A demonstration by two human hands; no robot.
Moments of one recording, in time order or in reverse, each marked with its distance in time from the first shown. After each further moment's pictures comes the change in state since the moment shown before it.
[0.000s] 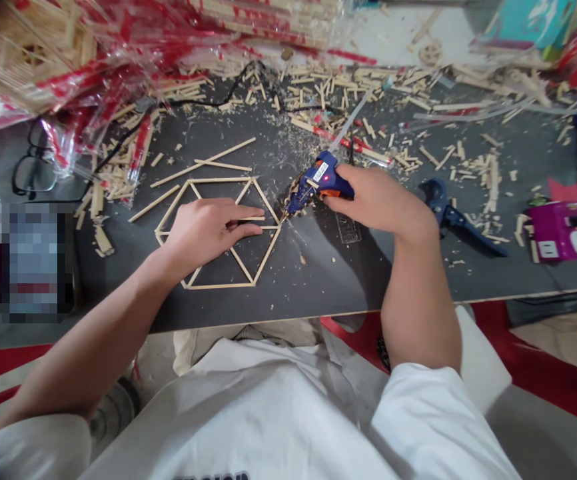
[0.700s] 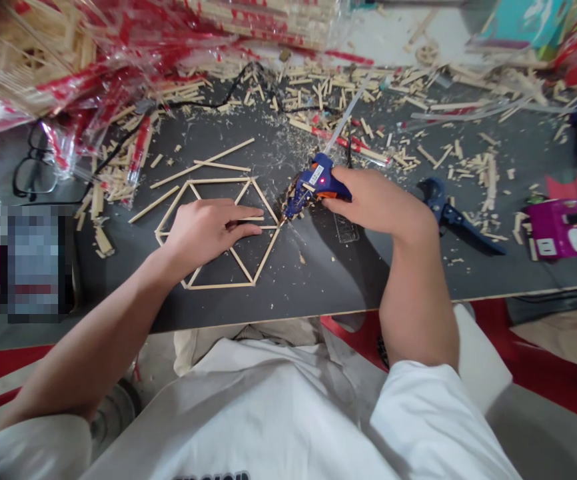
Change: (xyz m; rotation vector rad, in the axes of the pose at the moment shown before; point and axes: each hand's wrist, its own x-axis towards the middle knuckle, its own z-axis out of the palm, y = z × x) left_hand 0.001 0.000 -0.001 0.011 -0.011 0.010; right_hand -0.004 -0.003 -0.001 0.006 -0.039 -0.018
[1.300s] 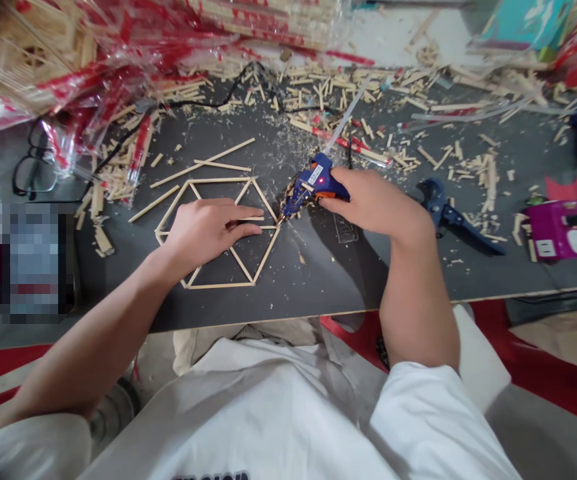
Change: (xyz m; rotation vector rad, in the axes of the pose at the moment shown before) left_hand 0.000 0.000 0.001 0.007 0.009 0.012; right_hand 0.002 0.001 0.003 -0.003 0.008 0.014
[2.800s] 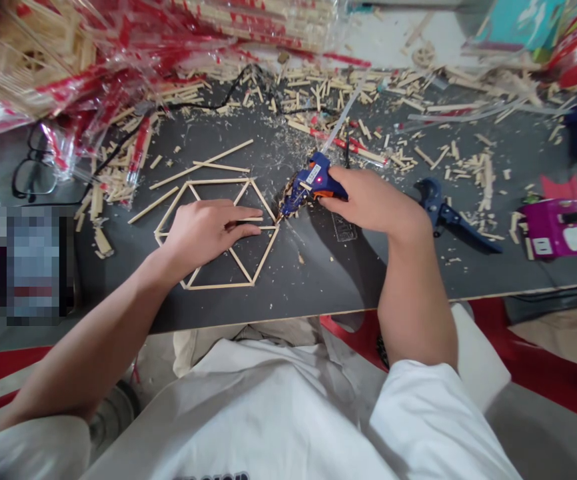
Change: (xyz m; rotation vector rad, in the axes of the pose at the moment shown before) left_hand 0.000 -0.001 0.001 0.000 0.000 -0.002; right_hand 0.002 0.004 0.002 -0.003 0.017 -0.012
